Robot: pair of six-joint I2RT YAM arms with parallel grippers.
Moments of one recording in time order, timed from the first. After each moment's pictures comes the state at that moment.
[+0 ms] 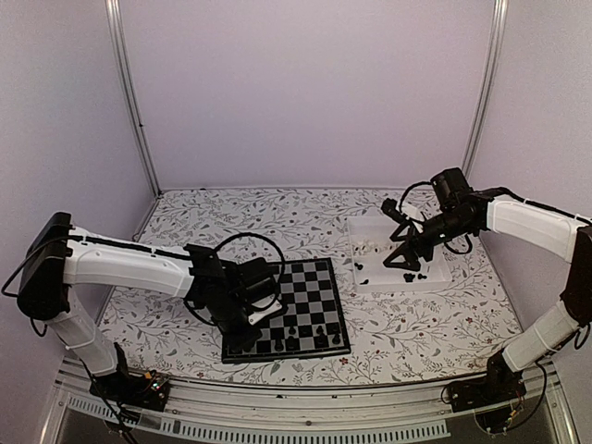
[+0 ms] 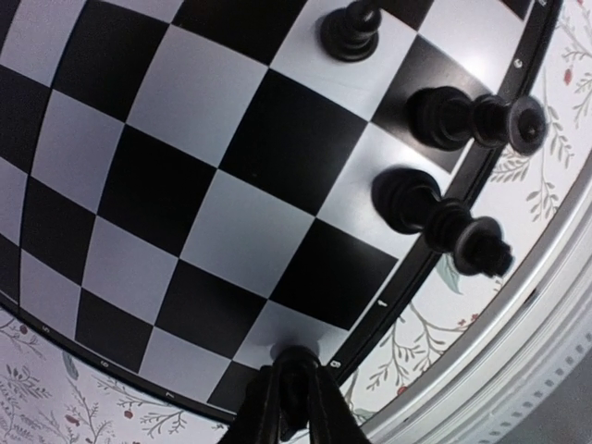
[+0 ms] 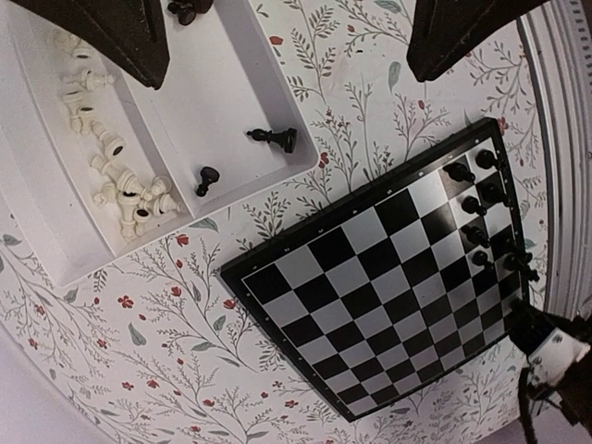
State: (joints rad) left arm -1.10 1.64 1.02 -0.81 0.03 -0.14; right arm 0.36 1.48 1.09 -0.60 -0.60 -0.62
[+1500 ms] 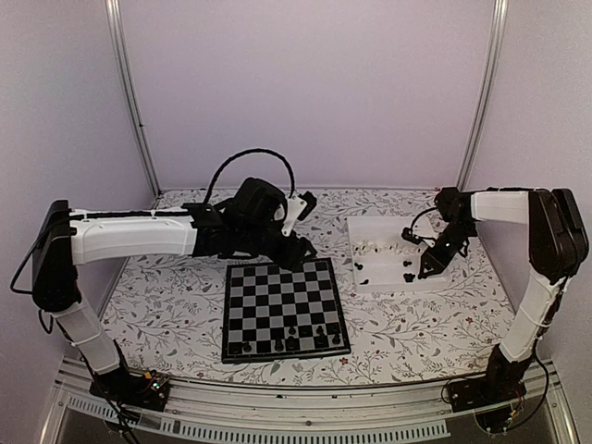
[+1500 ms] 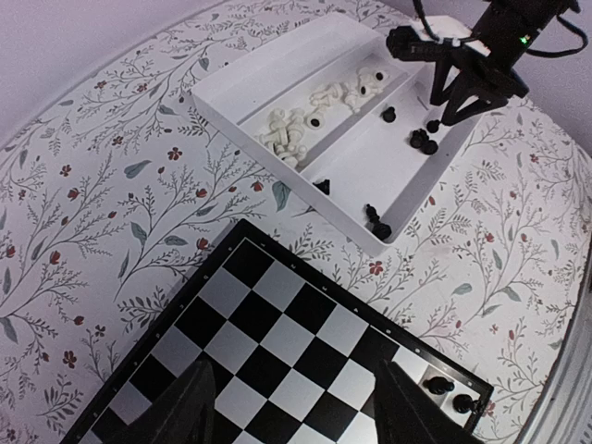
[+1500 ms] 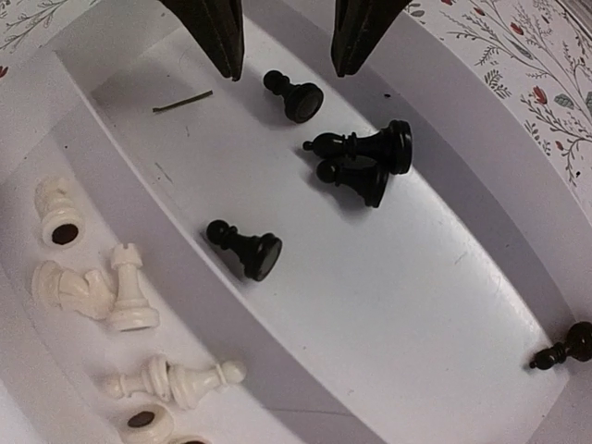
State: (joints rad) left arm -0.92 1.70 1.27 -0.25 -0.04 -0.12; right arm 0.16 1.81 1.20 -0.80 -0.21 -0.66
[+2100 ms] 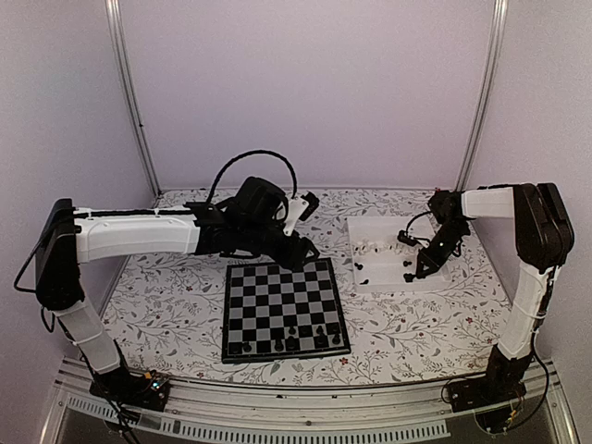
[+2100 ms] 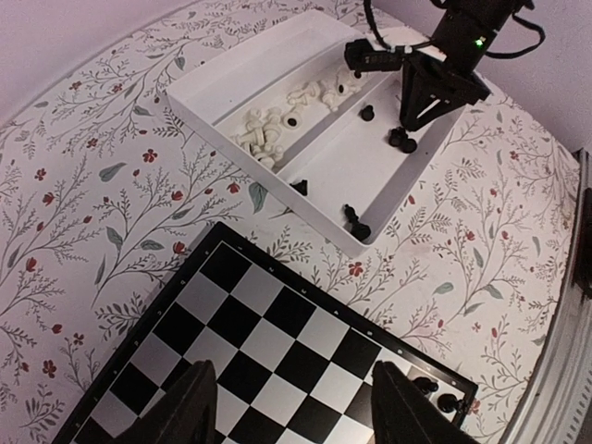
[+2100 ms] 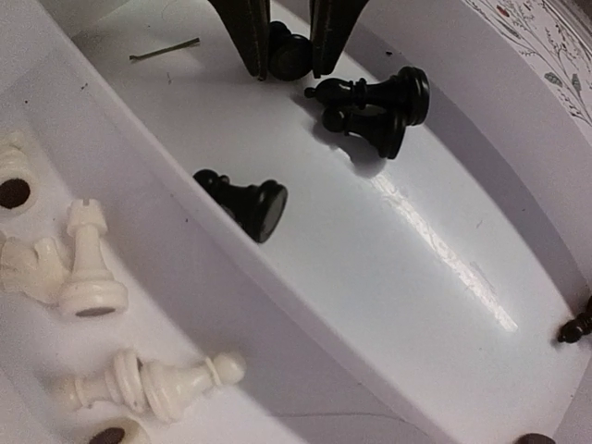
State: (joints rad) left arm -0.91 1.72 1.29 -0.24 0.05 -0.12; right arm 0.16 1.94 1.29 -0.85 -0.24 -0.61
